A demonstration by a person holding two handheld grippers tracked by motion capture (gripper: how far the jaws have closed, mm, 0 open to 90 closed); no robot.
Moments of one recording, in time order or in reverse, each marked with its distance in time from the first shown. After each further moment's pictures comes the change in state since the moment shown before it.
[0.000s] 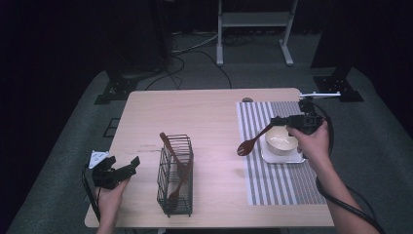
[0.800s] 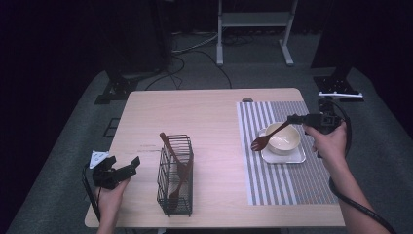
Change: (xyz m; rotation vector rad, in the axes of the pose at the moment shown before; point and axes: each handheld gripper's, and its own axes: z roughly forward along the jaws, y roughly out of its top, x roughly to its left) left arm 0.000 0.000 0.000 0.002 -0.001 0.005; right arm -0.030 0.001 -0.031 -0.065 -0.057 0.061
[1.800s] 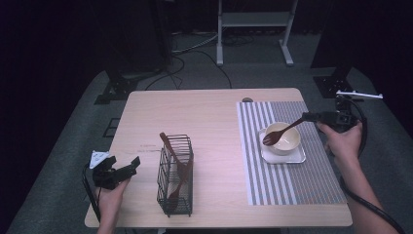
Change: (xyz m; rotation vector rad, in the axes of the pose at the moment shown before) left arm -0.001 0.000 0.000 -0.004 0.001 0.000; right arm -0.028 0.006 -0.024 -0.071 -0.049 0.068
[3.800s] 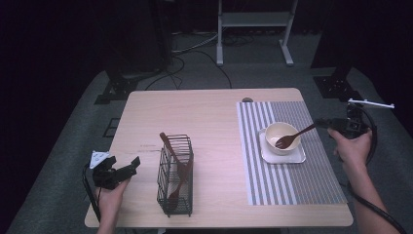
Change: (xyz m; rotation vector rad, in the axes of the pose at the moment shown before) left arm 0.000 -0.001 0.001 0.006 0.002 0.001; right arm -0.044 -0.010 -0.004 -0.023 -0.076 0.061
